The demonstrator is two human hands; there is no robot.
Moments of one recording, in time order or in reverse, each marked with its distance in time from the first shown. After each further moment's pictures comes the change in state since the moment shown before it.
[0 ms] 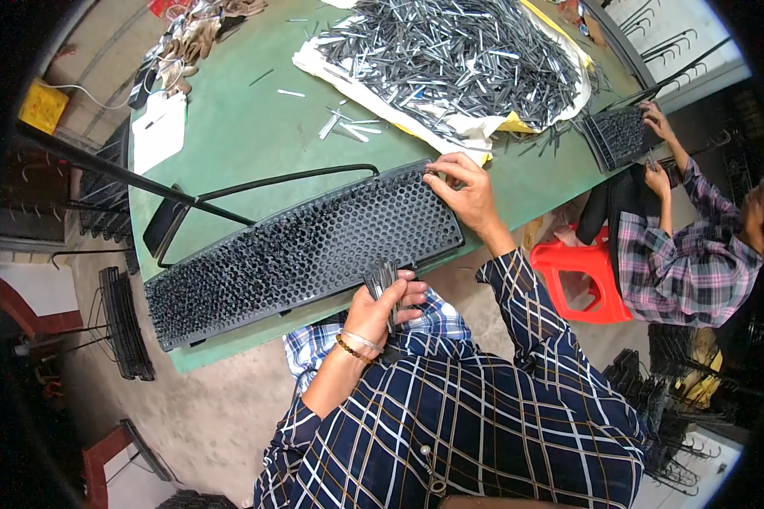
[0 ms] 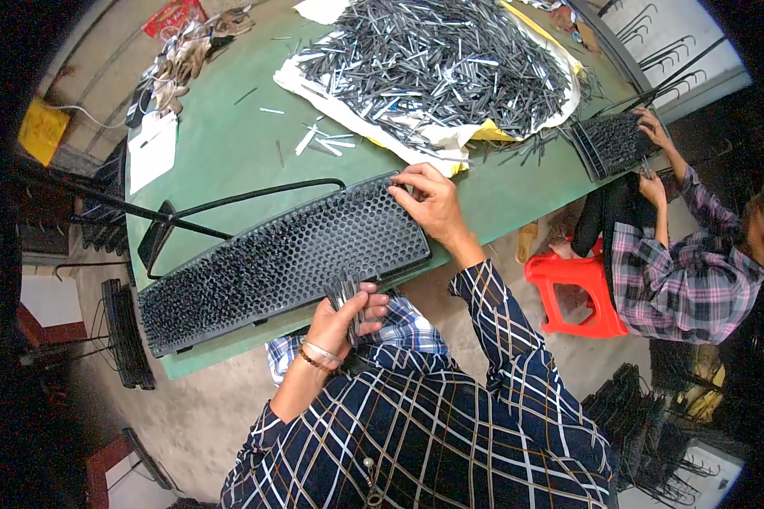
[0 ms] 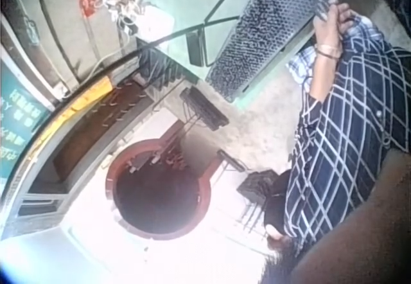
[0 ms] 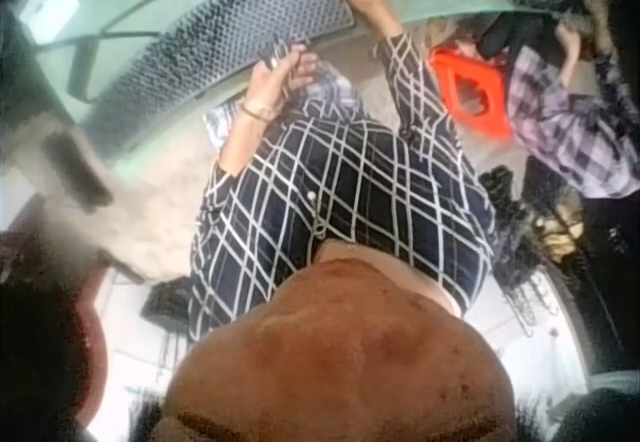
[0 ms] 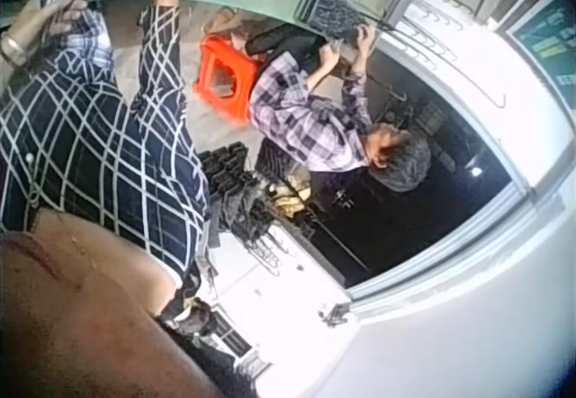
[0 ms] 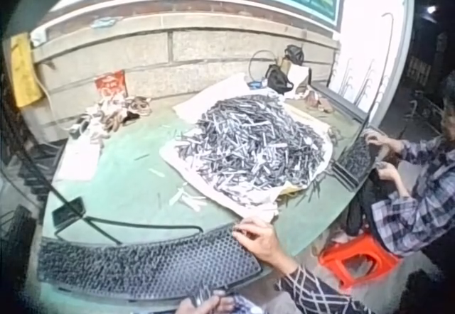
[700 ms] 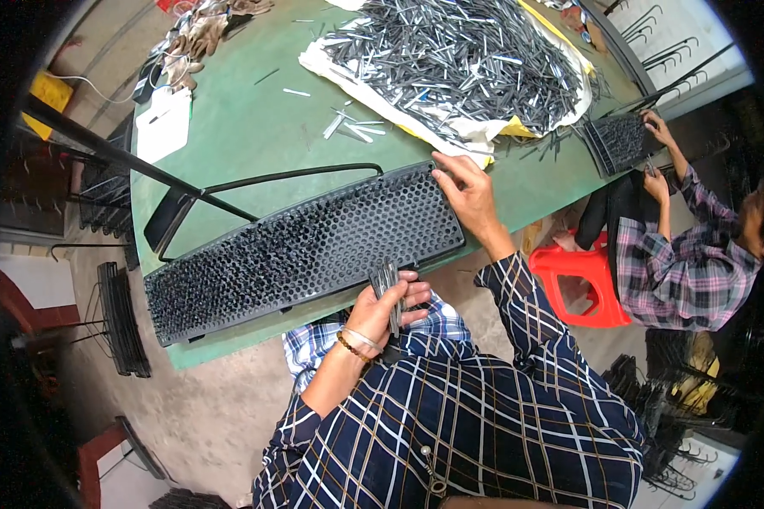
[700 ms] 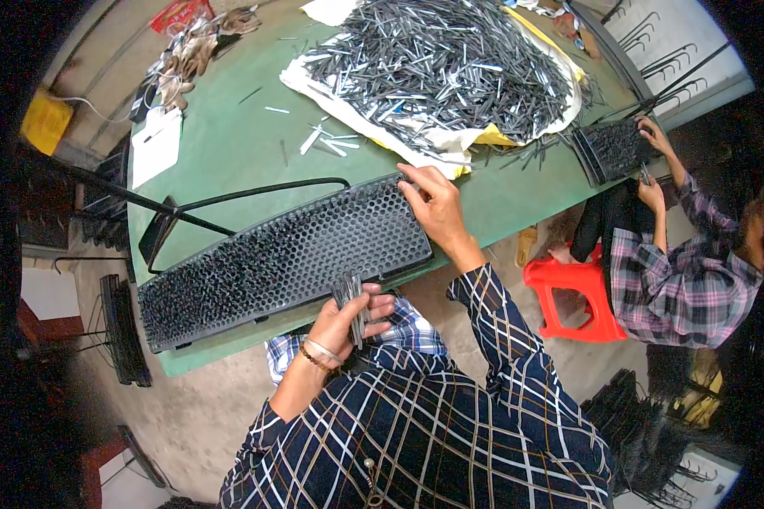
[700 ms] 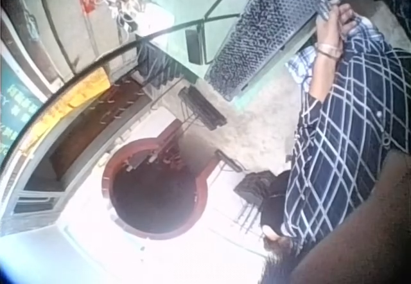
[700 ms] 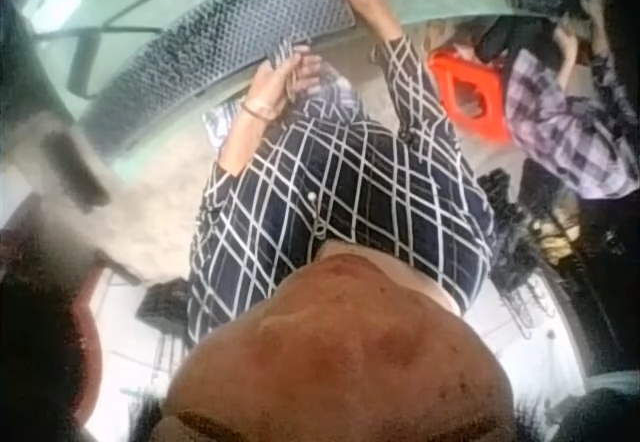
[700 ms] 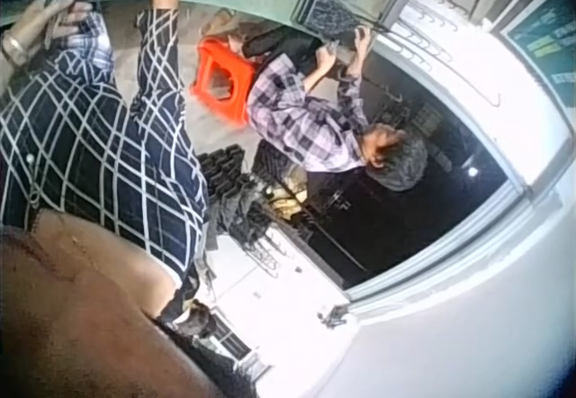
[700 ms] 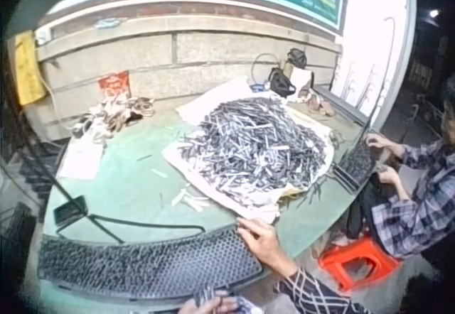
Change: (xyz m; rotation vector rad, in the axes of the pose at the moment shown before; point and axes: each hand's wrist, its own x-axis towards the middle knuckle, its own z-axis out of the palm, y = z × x) left_hand 0.002 -0.006 -0.005 -0.092 -0.069 -0.046; right_hand 0.000 -0.010 -0.001 -0.050 0.011 0.074
